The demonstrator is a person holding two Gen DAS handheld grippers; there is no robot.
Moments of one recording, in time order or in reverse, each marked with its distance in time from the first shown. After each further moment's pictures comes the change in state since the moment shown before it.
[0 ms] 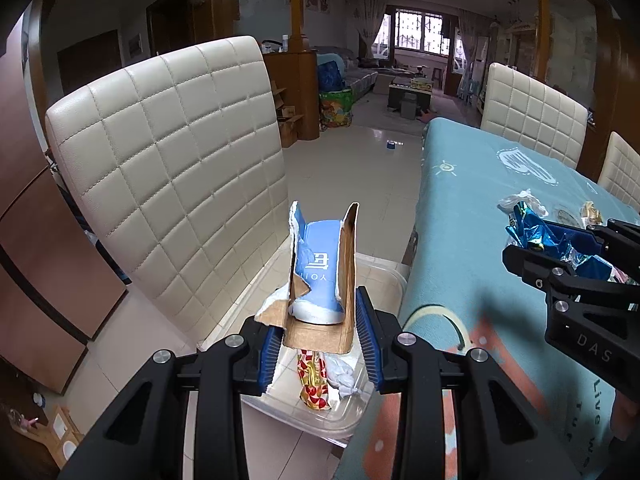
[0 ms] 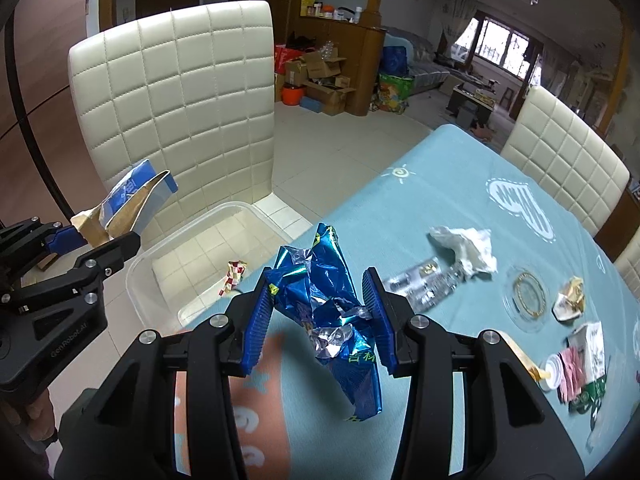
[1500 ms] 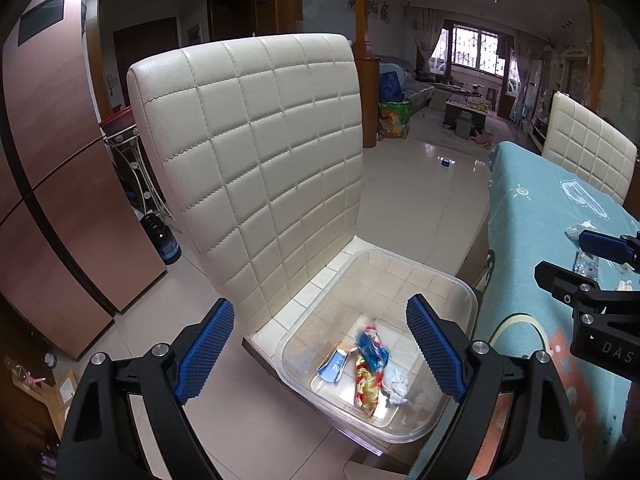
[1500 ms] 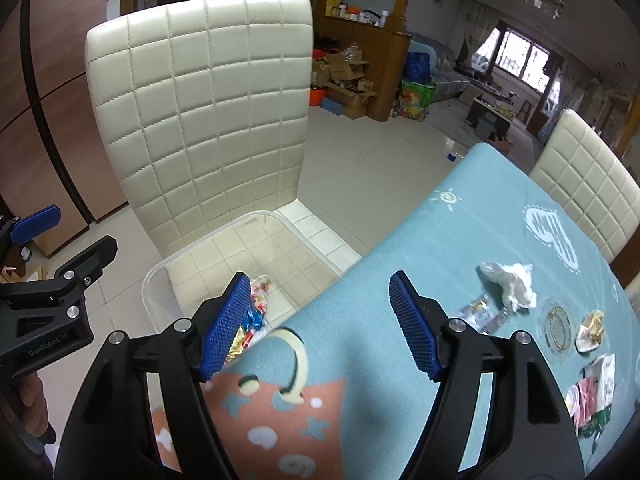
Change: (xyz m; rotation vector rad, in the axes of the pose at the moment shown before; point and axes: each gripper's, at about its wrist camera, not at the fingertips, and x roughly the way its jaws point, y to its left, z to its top) left arm -0.011 0.064 -0.015 -0.129 -0.024 0.157; right arm 0.017 0.042 0.018 -0.061 -0.006 0.035
